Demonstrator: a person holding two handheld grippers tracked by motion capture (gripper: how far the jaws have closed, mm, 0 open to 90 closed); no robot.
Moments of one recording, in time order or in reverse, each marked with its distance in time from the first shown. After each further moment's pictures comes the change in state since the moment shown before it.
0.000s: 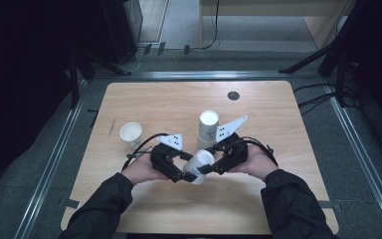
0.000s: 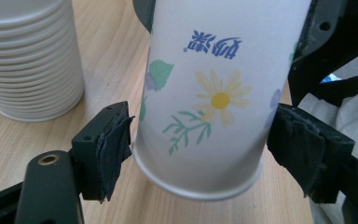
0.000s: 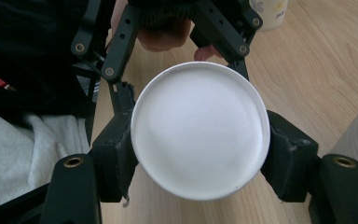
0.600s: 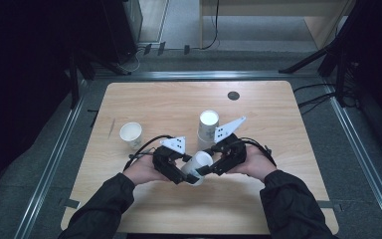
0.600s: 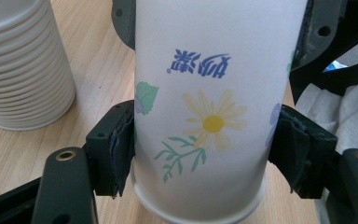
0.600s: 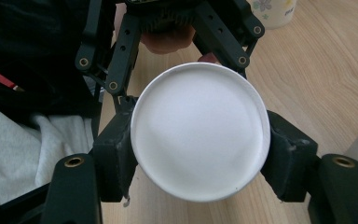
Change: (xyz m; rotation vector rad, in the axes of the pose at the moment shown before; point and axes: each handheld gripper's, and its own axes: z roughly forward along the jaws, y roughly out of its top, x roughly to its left) left arm -0.006 0.003 0.003 0.028 0.006 0.060; right arm 0.000 0.000 0.004 0.006 0.024 0.010
